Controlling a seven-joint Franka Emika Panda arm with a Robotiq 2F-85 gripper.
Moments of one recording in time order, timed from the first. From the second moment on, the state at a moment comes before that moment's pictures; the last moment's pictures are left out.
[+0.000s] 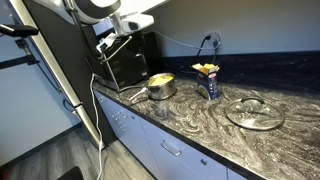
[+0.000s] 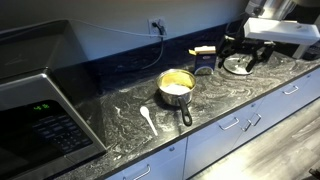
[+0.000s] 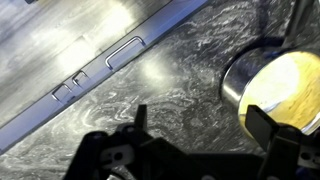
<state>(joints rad) 0.07 -0.02 0.07 -2.17 0.08 2.30 0.71</state>
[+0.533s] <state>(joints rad) 0.19 0.02 0.20 -2.12 0.08 2.34 0.52</state>
